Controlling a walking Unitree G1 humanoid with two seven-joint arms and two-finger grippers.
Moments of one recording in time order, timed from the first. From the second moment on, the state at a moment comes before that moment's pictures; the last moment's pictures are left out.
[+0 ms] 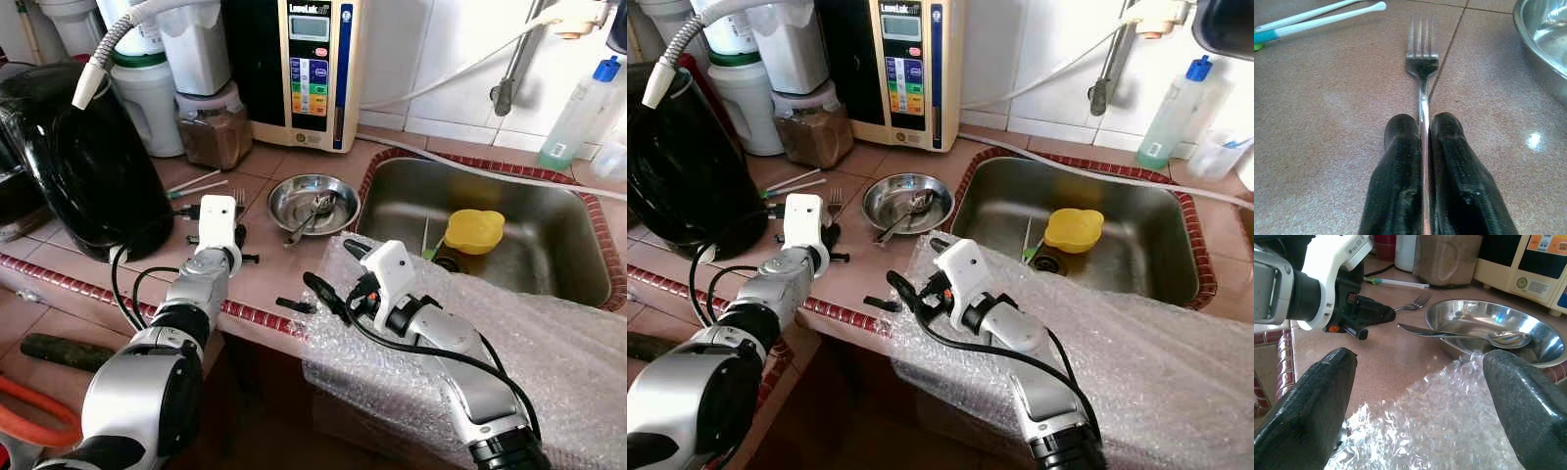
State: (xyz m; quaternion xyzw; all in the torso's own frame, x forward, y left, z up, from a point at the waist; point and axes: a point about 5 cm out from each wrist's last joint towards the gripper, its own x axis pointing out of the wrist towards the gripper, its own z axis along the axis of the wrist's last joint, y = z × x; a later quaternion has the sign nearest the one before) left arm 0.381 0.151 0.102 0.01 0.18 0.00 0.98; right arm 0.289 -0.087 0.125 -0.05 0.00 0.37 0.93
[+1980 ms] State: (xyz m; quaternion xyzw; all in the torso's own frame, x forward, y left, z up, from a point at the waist) left arm 0.387 0.145 0.140 -0.01 0.08 0.08 0.99; right arm 0.300 -0.088 0.132 -0.07 -0.01 0.38 0.92
